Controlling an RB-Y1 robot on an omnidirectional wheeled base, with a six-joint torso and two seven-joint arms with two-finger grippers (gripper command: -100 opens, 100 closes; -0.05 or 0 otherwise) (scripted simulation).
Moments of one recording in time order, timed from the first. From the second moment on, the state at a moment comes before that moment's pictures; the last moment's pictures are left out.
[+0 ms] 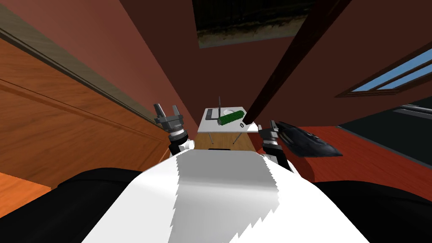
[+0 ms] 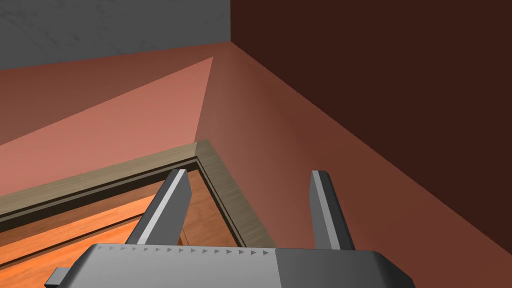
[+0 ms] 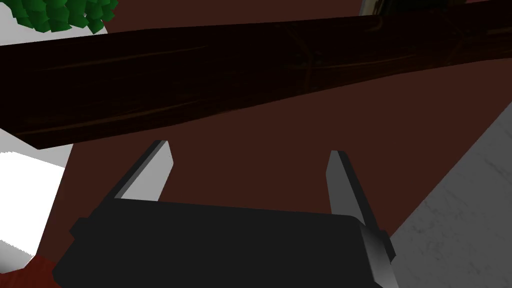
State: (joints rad) left arm 0.47 -0.04 -0.03 -2.39 0.04 -0.63 0.17; right arm 0.65 -0.27 -0.18 -2.07 -0.22 -0.43 -0.27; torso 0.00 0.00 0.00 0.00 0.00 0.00
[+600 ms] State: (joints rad) left arm 0.47 -0.04 -0.03 -2.39 0.04 -0.63 0.17; right arm 0.70 -0.36 -0.25 -1.99 -0.39 -0.35 -0.39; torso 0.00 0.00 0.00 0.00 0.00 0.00
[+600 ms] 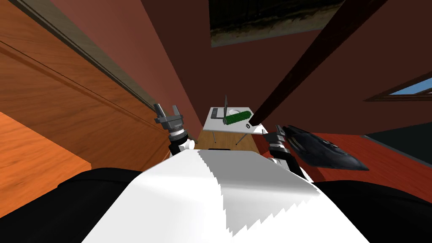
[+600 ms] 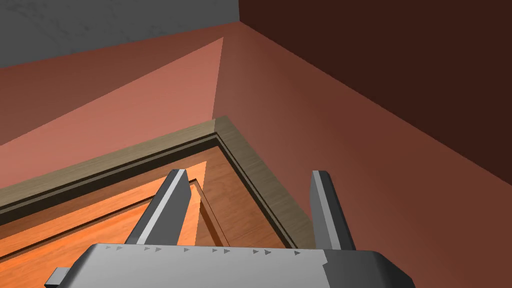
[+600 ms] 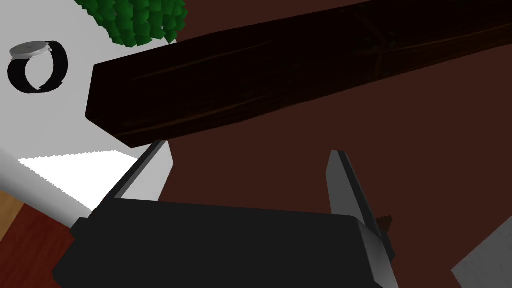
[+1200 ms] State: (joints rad) left arm 0.47 -0.04 -0.03 -2.39 0.04 -0.63 0.17; right arm 0.76 -0.45 -0.32 -1.90 -0.56 -0.26 -0.52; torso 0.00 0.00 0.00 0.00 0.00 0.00
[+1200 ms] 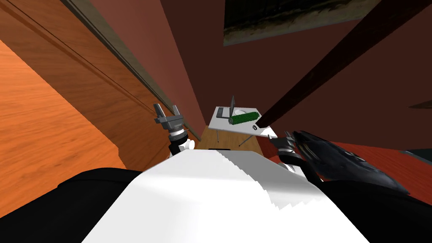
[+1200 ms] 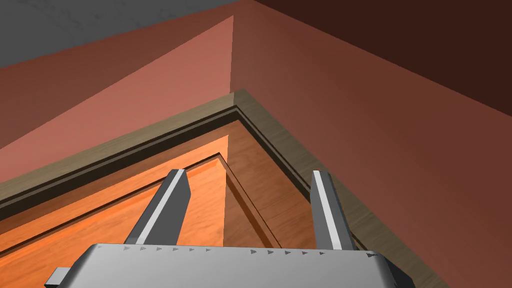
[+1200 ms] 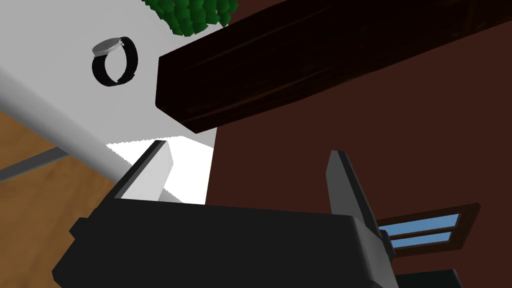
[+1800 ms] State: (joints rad) left arm 0.47 -0.04 -0.03 -2.39 0.04 -0.63 0.17; right arm 0.82 -0.52 -0.38 -1.82 -0.74 -0.16 -0.64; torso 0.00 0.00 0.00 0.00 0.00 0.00
